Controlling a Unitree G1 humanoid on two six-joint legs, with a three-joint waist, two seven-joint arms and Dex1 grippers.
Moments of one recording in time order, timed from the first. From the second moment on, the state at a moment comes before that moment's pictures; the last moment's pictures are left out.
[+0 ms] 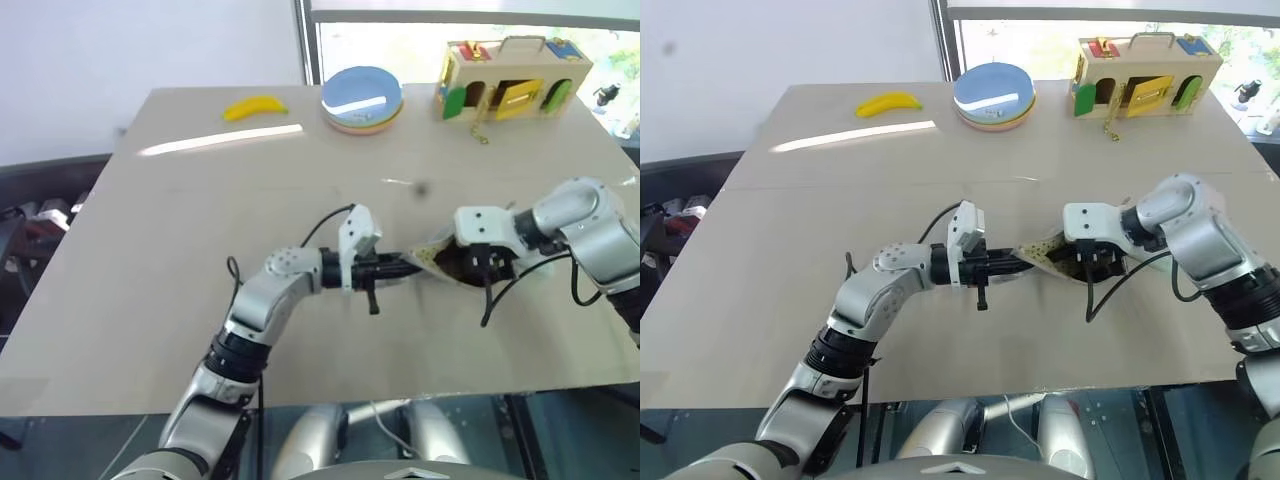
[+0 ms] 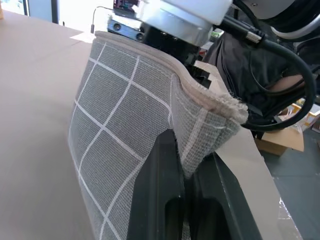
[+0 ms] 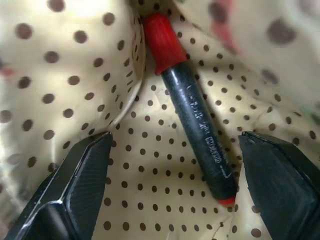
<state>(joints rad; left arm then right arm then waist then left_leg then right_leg) -0.50 0.26 -0.28 -0.06 -0.41 0.48 -0.99 -0.75 -0.88 0.43 0.02 -0.06 0.40 1.40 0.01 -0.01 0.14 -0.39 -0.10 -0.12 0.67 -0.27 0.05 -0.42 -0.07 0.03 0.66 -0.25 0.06</state>
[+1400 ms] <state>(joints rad) -0.47 0.29 -0.25 -0.03 -0.34 0.40 -0.93 -0.70 -0.79 0.27 0.27 -0.03 0.15 1.32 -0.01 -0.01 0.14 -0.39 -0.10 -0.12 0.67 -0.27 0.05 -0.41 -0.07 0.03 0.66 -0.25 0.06</state>
